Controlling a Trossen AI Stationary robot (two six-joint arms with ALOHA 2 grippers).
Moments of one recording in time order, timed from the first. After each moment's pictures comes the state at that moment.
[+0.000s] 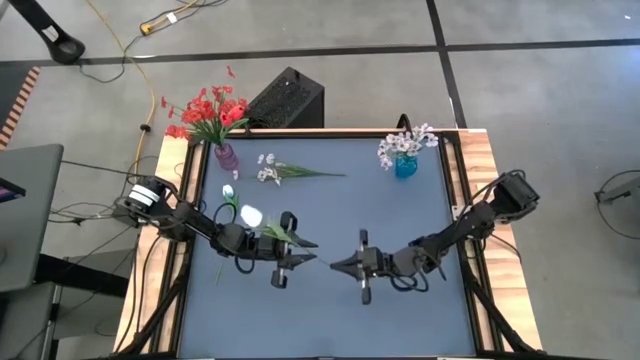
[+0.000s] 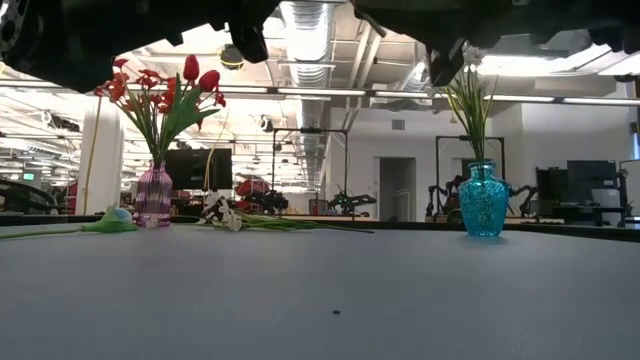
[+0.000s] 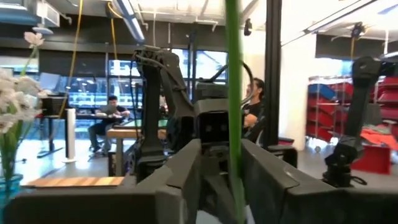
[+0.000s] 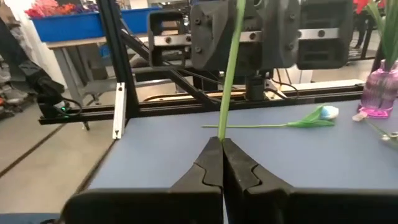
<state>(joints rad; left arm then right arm) -0.33 1.74 0.57 1.56 -0.23 0.06 0.51 1.66 0.68 0.94 0.50 0.14</state>
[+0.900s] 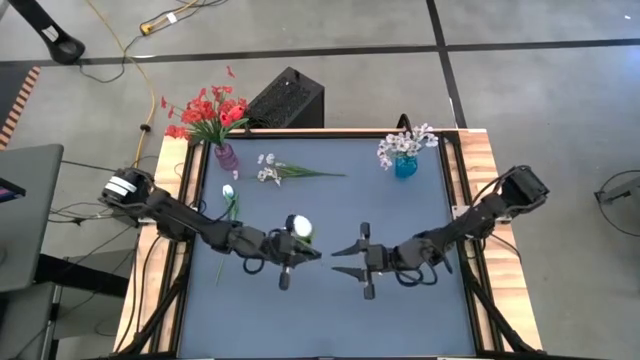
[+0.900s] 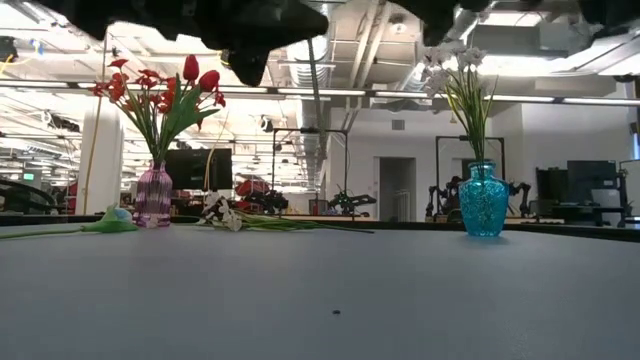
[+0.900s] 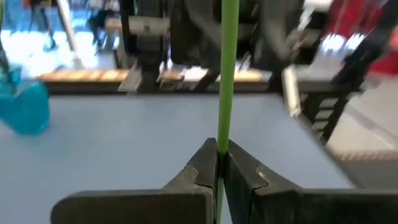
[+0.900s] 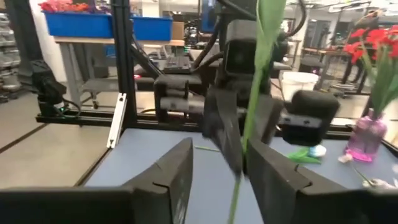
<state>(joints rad) -0.33 1.53 0.68 0.72 -0.26 -0.08 0.48 1.56 0.70 0.88 0.45 -0.03</state>
